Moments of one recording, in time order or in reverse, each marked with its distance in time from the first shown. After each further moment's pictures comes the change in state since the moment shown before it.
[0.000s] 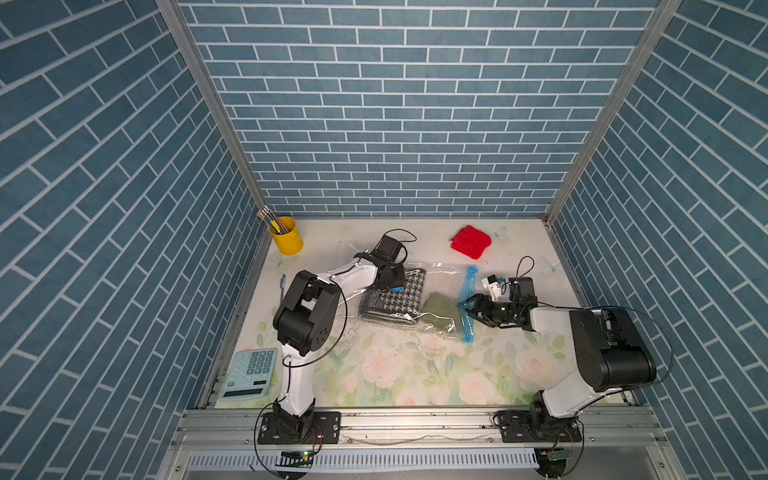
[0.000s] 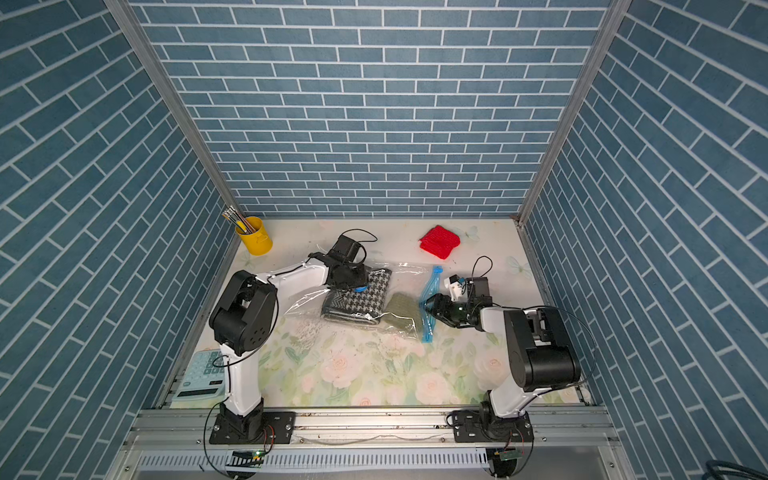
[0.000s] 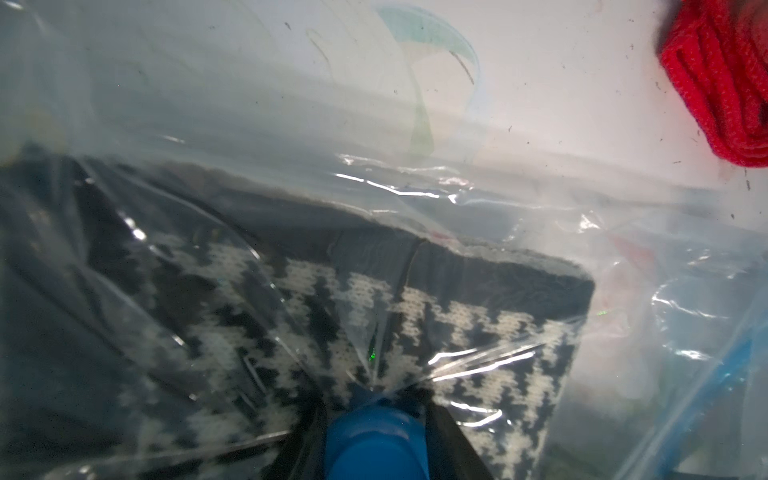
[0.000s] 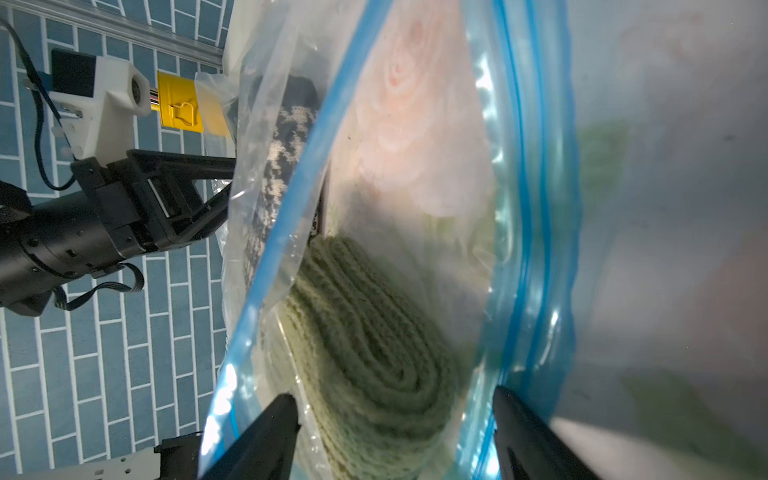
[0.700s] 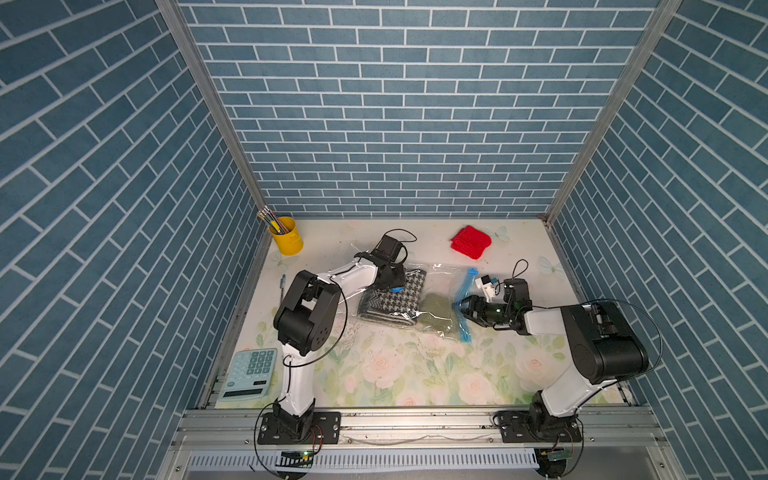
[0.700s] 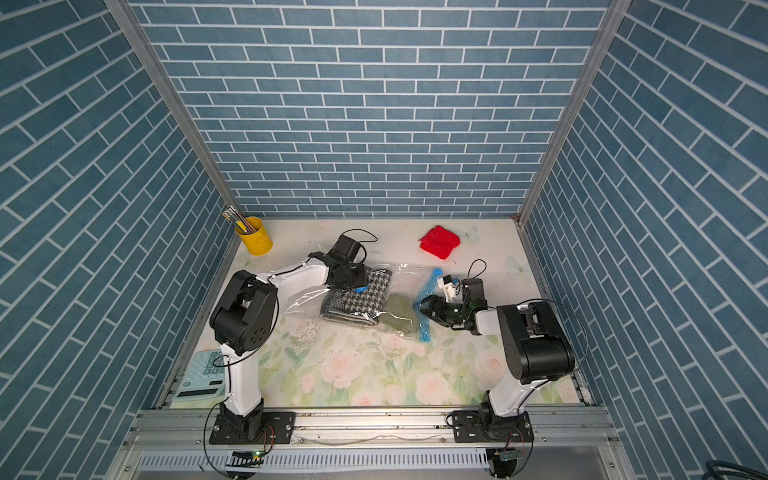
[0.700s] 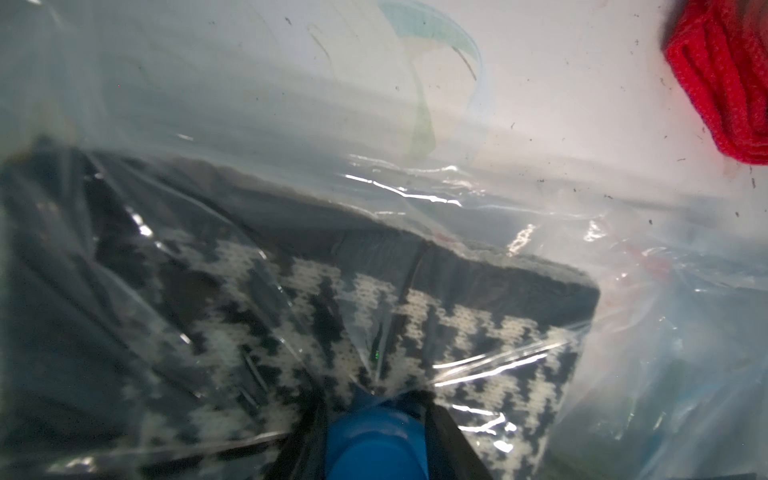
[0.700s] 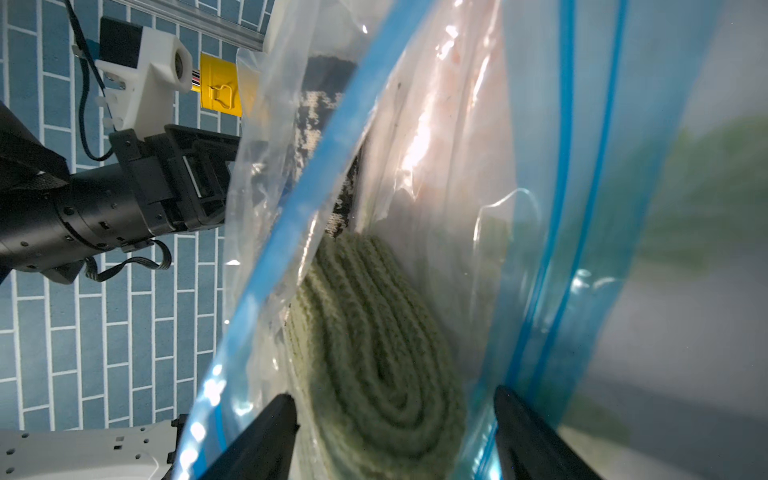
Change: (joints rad) left arm -0.001 0.004 0.007 -0.010 0.000 0.000; right arm 0.048 0.057 -0.039 0.201 -0.065 0.065
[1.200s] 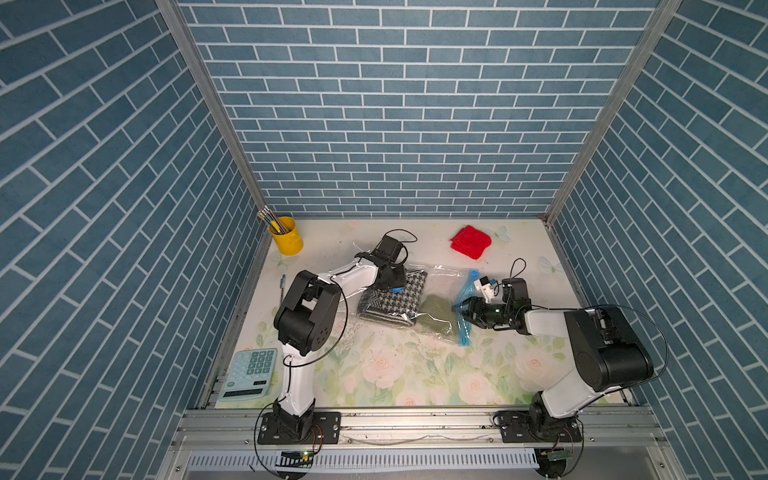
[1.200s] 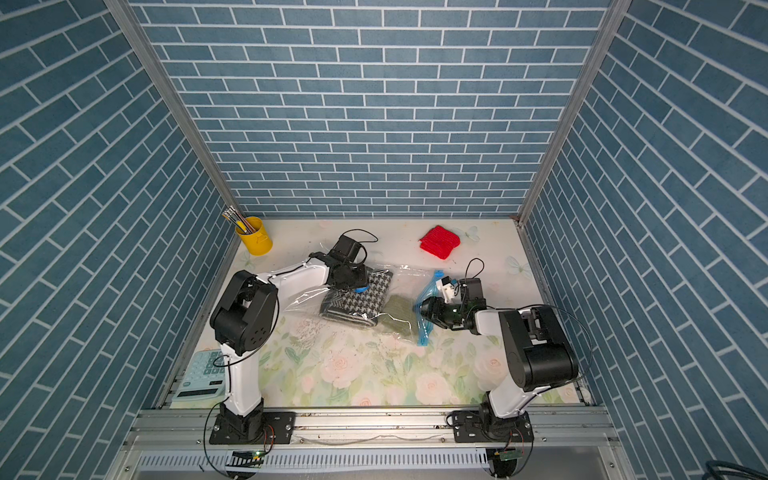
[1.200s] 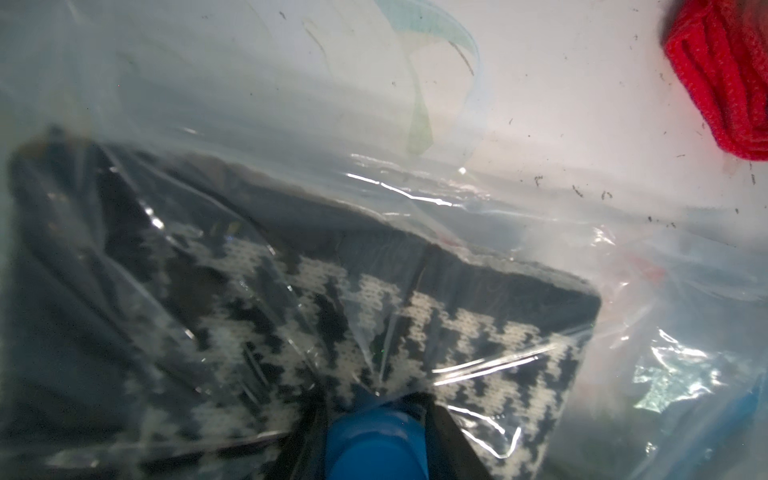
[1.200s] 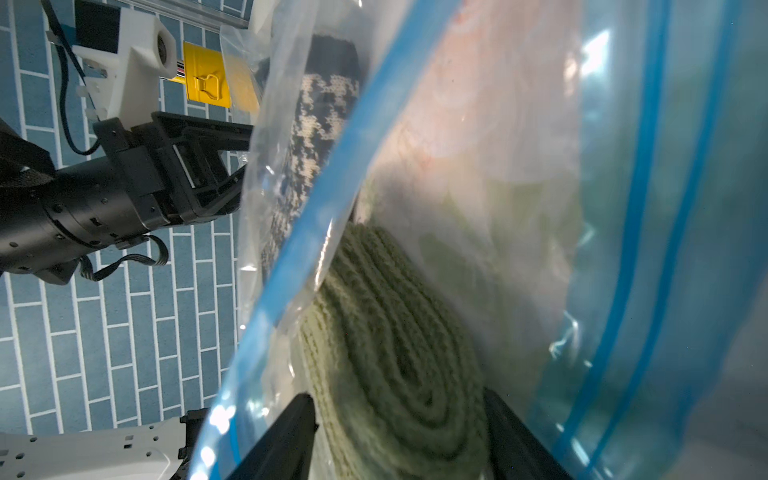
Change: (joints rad) left arm -0.002 0.002 0.000 -0.001 0.003 0.000; right arm 0.023 -0.048 0.014 -0.108 0.020 0.006
